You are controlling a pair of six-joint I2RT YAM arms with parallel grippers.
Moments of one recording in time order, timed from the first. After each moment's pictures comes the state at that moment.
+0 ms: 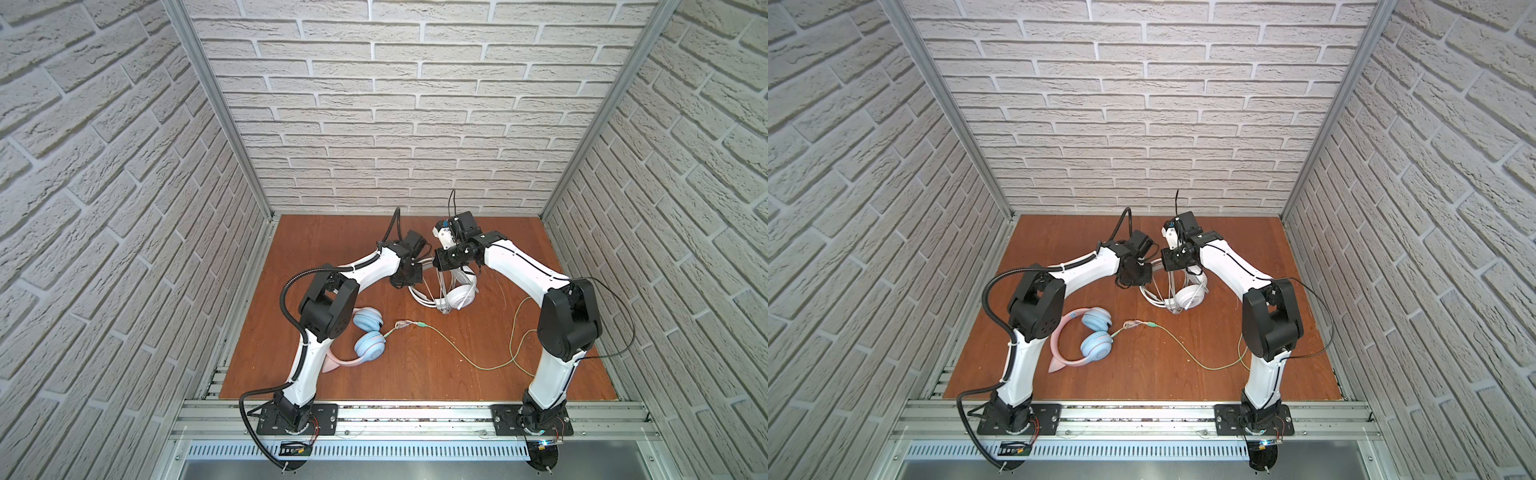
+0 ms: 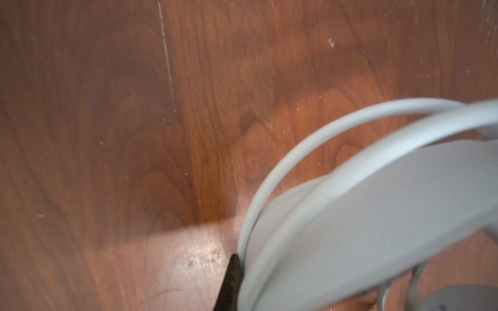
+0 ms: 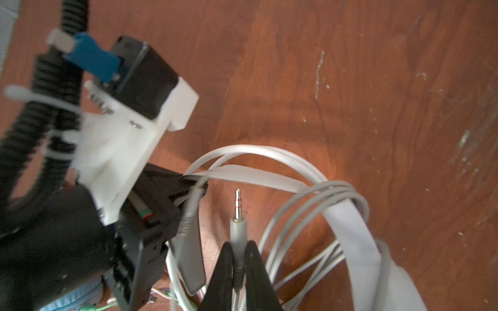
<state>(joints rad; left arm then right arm) -0.68 2.18 1.73 -0.73 0.04 -0.60 0.34 1.87 1.54 -0.75 -0.18 0.17</state>
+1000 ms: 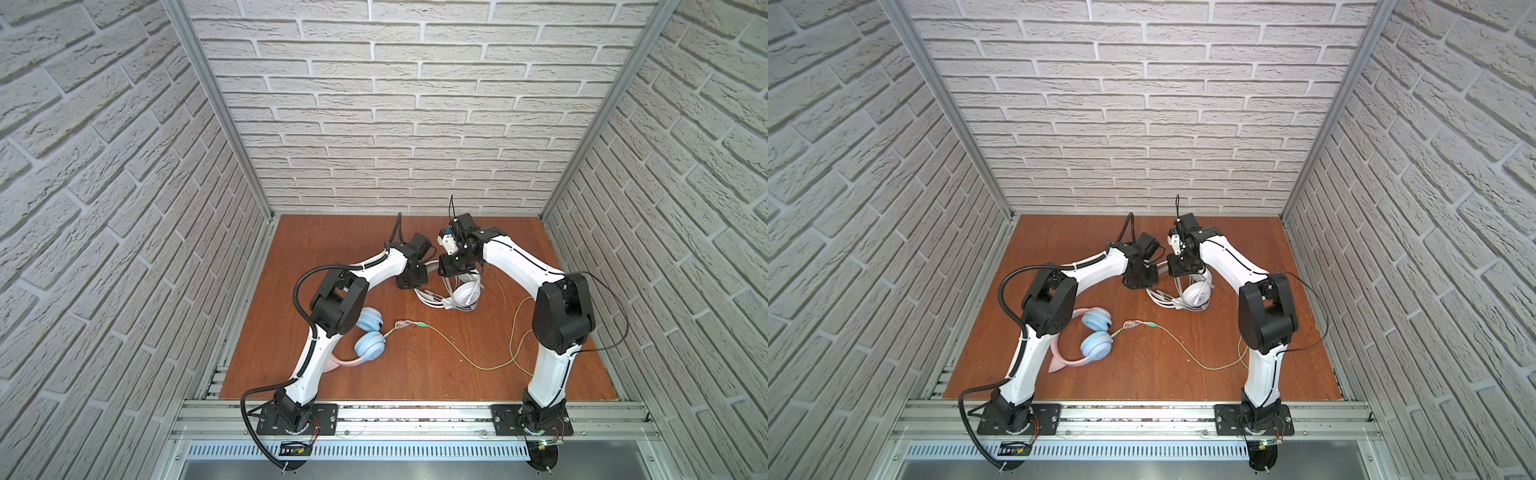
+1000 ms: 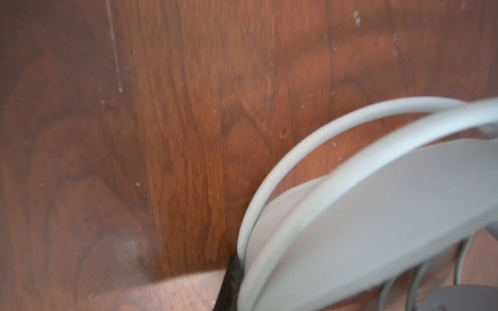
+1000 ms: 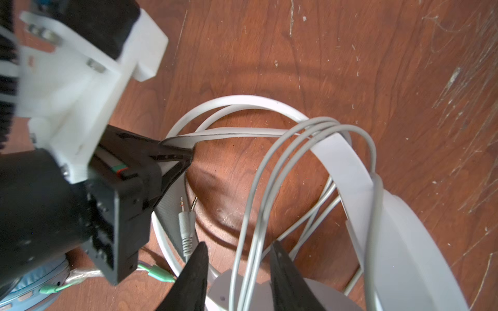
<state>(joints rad) -0.70 2.28 1.83 -0.77 0.09 -0.71 0.31 1.90 1.59 -0.92 -0.16 0.12</state>
